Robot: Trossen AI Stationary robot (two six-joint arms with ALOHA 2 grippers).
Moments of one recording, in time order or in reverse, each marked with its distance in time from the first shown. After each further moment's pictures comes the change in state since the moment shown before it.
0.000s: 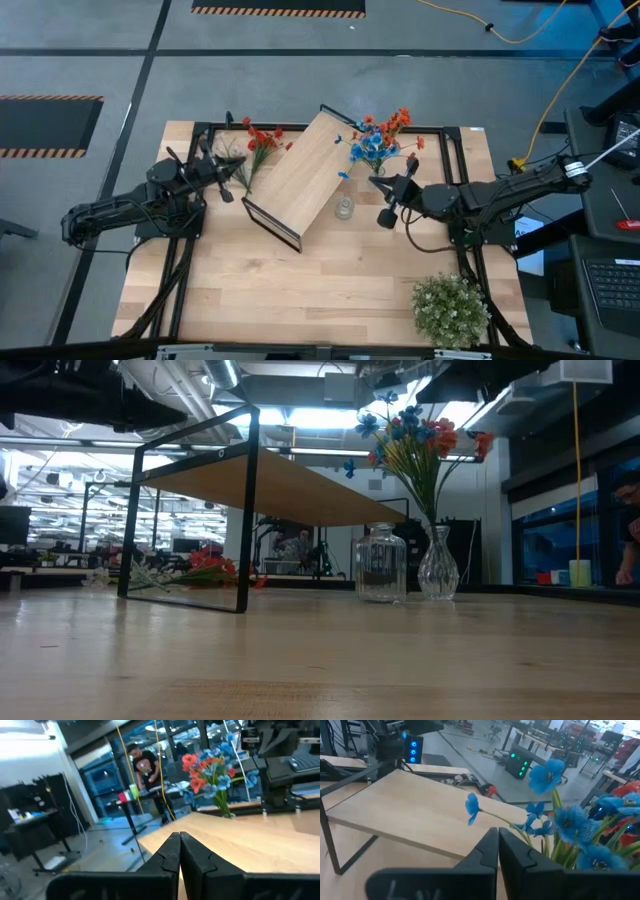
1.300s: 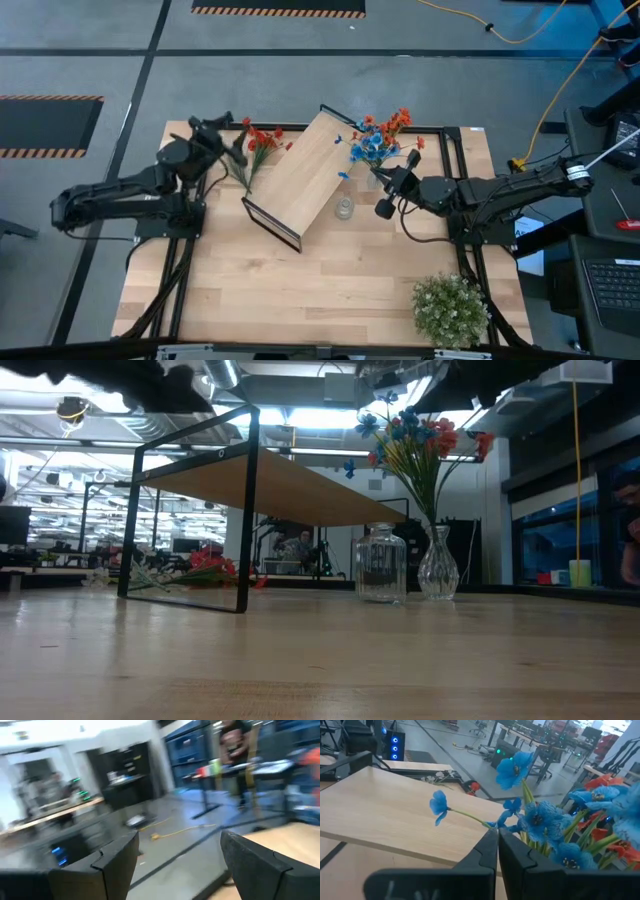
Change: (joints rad) left arm 0.000 0.405 0.278 0.094 -0.501 -0.042; right arm -0.080 0.000 0.000 -0.002 0.001 -0.008
